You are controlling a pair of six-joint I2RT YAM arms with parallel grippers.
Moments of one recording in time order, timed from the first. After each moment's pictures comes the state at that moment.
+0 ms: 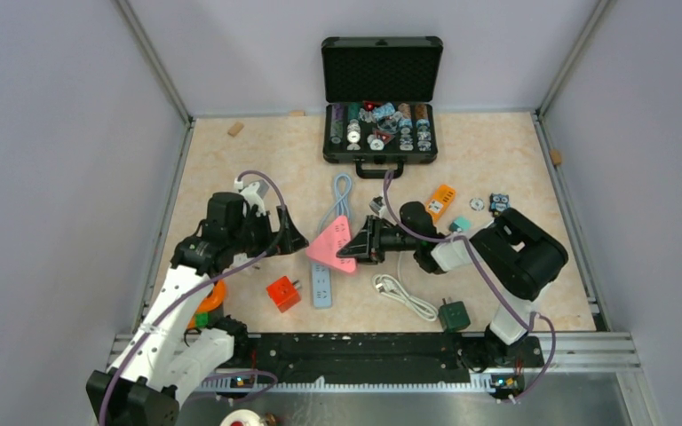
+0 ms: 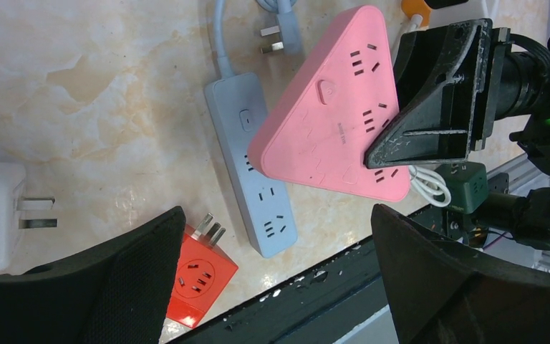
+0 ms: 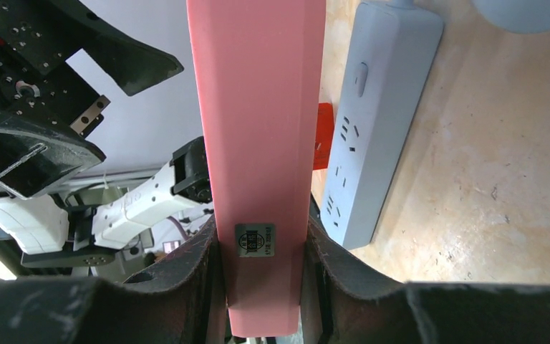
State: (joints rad) left arm -0.26 0.86 0.79 -0.67 0.37 -0.44; right arm 0.69 1.76 0.61 0.84 -0.76 1.24
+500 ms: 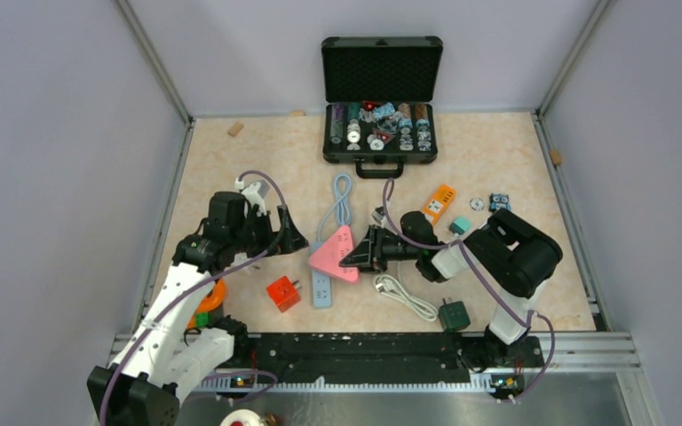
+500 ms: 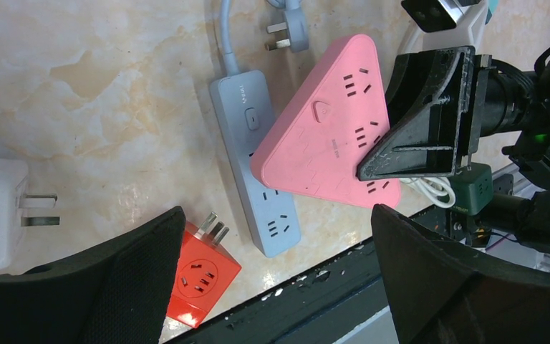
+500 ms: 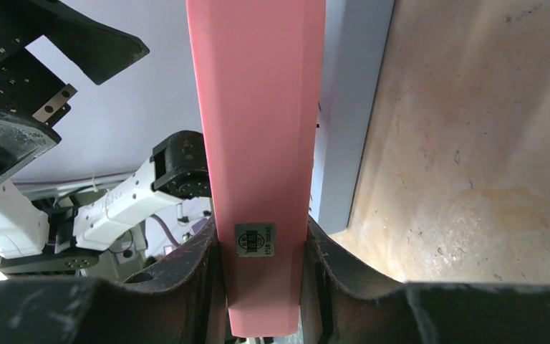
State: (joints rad) left arm -0.26 0.88 0.79 -0.68 0.37 -0.44; right arm 0.71 1.79 0.54 0.92 -0.72 1.25
